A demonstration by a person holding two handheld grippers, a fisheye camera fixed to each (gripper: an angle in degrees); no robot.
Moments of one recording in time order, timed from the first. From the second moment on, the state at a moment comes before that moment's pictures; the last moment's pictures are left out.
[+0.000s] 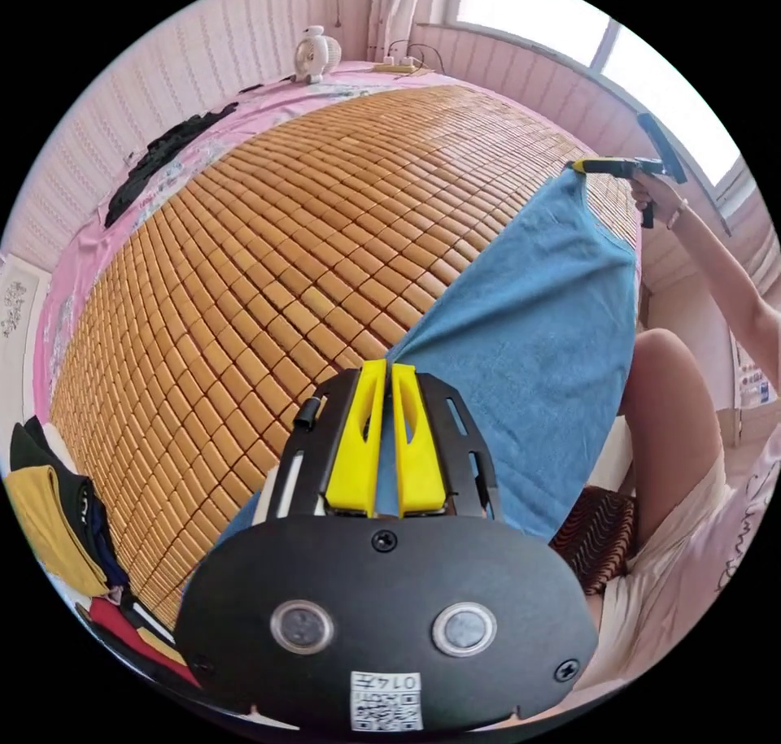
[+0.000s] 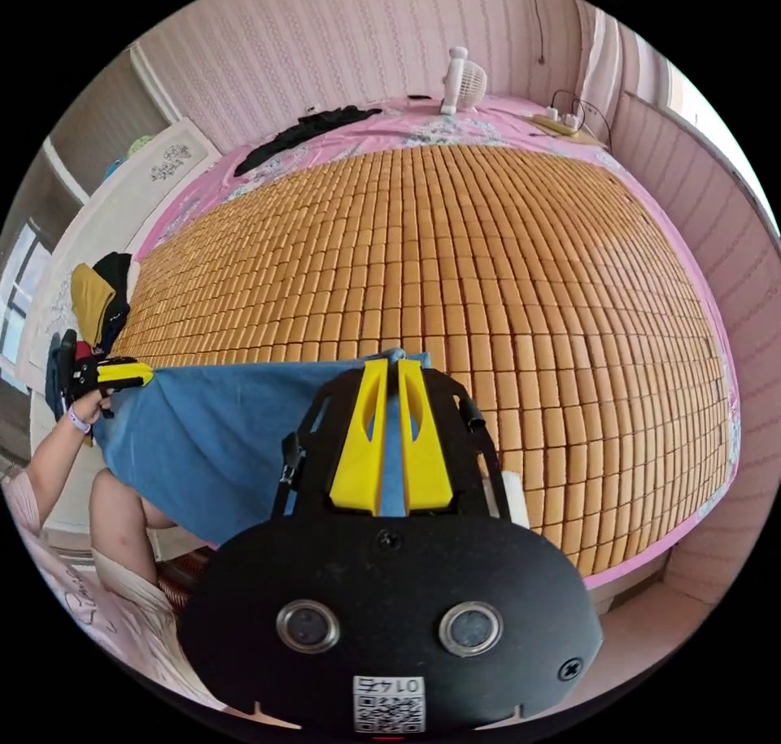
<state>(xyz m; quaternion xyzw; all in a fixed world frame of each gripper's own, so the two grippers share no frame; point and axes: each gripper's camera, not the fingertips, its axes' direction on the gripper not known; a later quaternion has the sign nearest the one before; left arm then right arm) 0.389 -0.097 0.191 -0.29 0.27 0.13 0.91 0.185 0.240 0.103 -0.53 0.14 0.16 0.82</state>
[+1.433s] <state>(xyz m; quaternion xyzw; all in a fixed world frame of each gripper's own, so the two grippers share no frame) 0.497 -0.011 0.090 -0.23 0.41 0.19 0.86 0.165 0.218 -0.067 -0.60 0.16 0.21 0.75</state>
